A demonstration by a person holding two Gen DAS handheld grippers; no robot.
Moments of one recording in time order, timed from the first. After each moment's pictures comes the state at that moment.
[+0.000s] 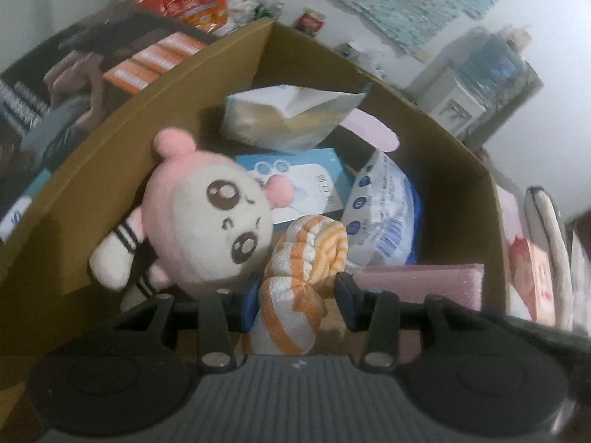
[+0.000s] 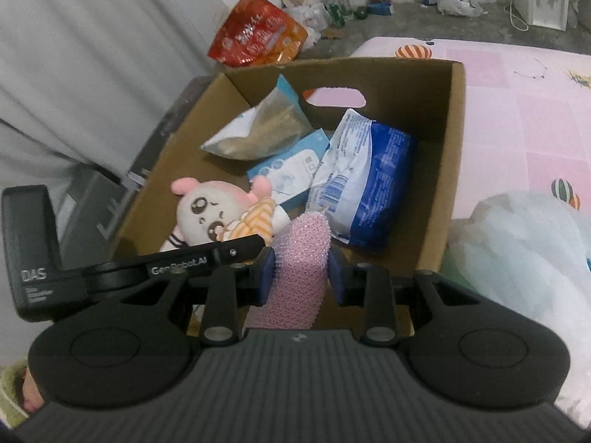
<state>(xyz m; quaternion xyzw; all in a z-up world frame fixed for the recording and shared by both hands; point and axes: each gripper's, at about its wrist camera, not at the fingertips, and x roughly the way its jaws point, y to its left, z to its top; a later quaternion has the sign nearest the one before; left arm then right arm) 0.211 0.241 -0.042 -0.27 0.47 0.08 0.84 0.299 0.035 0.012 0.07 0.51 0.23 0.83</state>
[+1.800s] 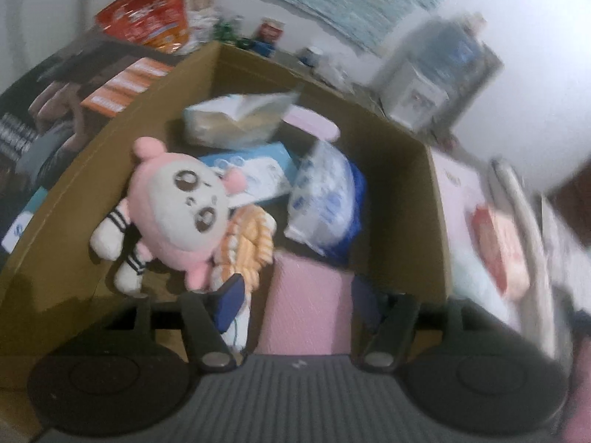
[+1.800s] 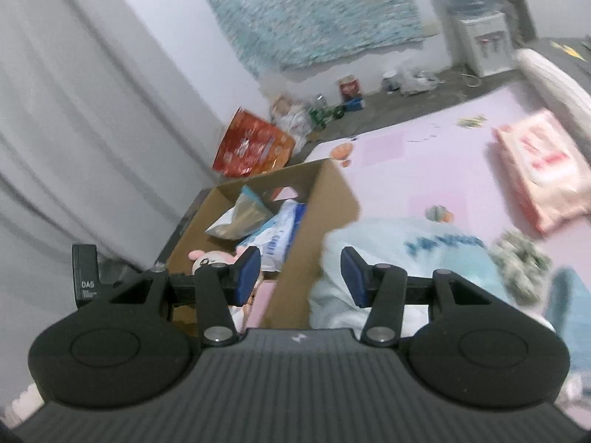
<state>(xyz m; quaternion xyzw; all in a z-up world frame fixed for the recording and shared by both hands) 0.171 0.205 -0.004 -0.21 0.46 0.02 0.86 0.158 -0.190 0.092 0.22 0.35 0.19 0.89</state>
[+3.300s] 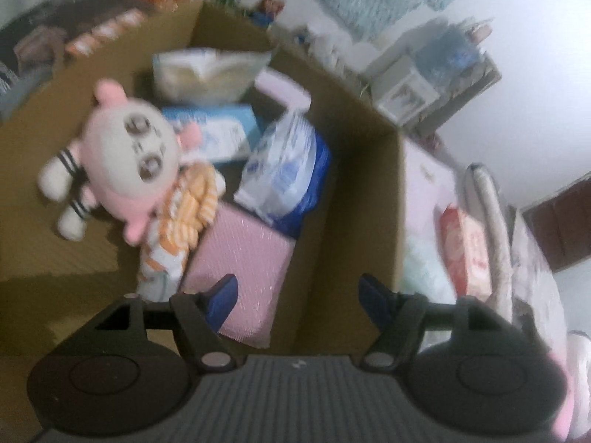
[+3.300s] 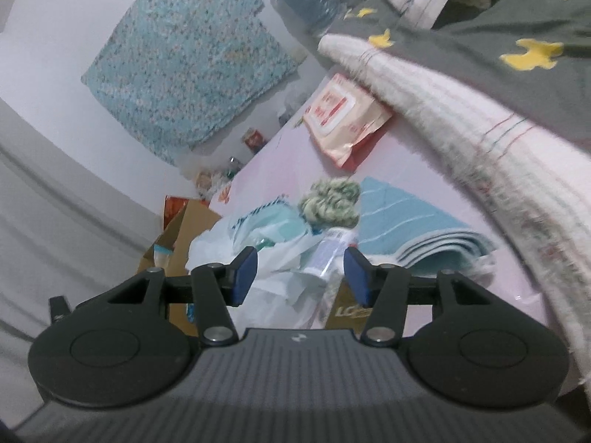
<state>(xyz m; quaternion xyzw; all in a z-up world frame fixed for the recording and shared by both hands) 0.171 0.189 -0.003 -0.31 0.46 0.01 0.83 0.044 -0.345 -0.010 0.38 0.31 0.04 0.87</state>
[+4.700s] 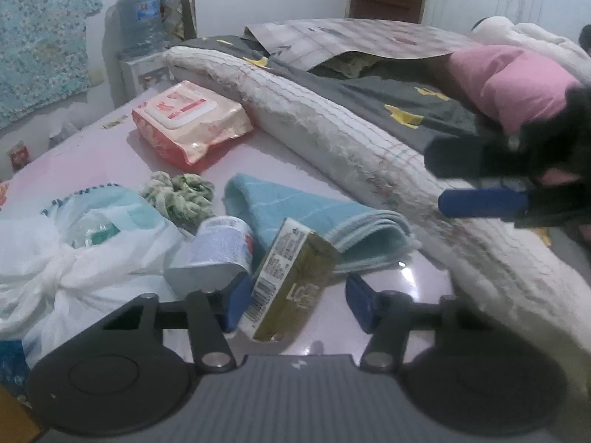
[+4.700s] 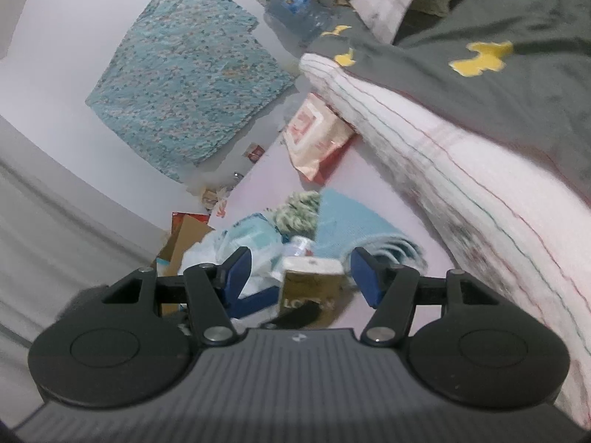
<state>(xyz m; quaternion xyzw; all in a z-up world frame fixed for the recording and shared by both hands) 0.124 -0.187 -0.062 0.12 0.39 -0.28 0.87 0.015 -0.387 -0.029 0.40 0.29 0.05 0.87</state>
